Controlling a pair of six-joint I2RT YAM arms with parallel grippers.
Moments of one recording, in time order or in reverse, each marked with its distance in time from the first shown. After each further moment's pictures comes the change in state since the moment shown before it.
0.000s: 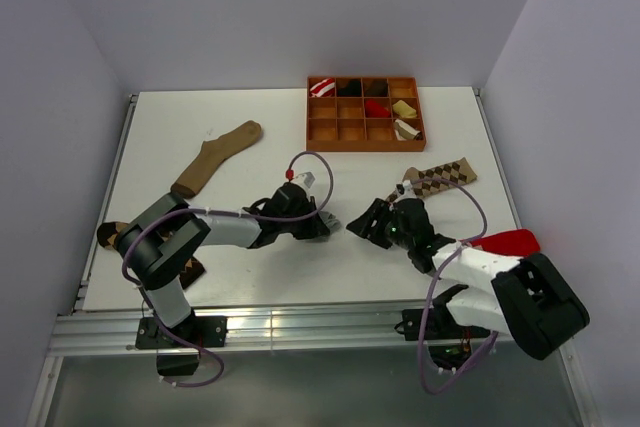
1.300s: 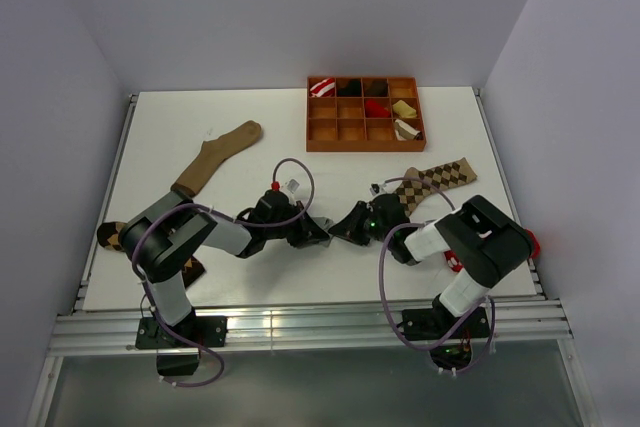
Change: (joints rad) left arm 0.076 0.043 -0.175 0.338 0.199 -0.295; right arm 0.083 0.472 0.096 0.367 -0.115 0.131
